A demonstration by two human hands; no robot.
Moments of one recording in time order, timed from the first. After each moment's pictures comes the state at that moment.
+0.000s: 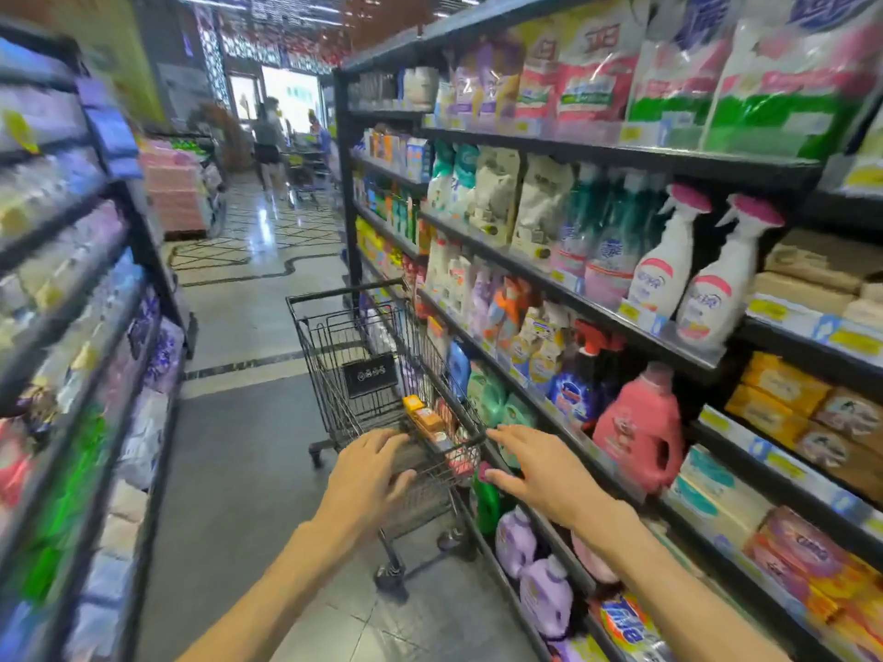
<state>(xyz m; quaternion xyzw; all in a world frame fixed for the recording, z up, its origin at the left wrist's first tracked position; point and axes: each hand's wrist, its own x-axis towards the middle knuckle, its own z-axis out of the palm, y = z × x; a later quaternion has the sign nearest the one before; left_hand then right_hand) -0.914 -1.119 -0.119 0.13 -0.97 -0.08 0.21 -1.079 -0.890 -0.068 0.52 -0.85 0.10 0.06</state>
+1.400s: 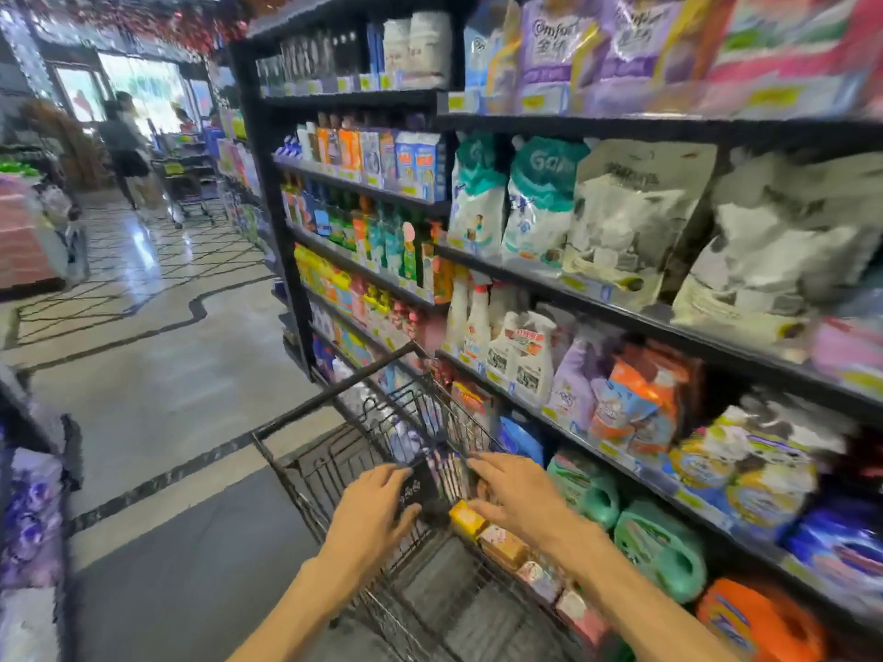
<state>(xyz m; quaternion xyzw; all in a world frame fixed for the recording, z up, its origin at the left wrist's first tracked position) -1.248 -1.682 -0.150 0.02 -0.99 -0.11 0.08 -1.366 -1.456 -0.137 0.42 -0.91 0.06 0.01</state>
